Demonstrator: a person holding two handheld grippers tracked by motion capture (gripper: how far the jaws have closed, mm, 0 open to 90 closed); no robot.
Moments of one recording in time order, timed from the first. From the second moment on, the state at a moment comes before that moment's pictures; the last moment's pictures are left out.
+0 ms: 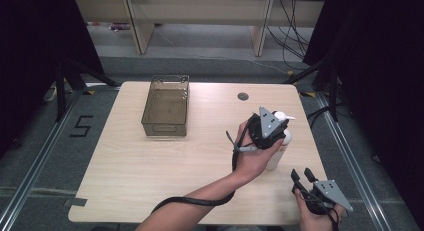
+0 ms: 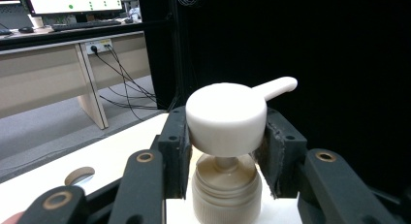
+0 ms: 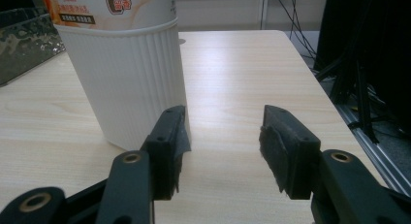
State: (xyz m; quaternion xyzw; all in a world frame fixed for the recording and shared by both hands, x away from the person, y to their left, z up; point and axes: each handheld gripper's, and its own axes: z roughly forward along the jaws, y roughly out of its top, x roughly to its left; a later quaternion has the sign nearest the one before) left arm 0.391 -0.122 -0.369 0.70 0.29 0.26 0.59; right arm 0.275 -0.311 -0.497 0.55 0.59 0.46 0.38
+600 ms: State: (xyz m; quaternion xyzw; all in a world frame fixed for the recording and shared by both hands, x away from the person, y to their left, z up) left arm 0.393 -0.059 -0.337 0.68 0.29 0.28 0.61; right arm 0.275 -0.308 -0.497 0.56 0.59 0.45 0.37
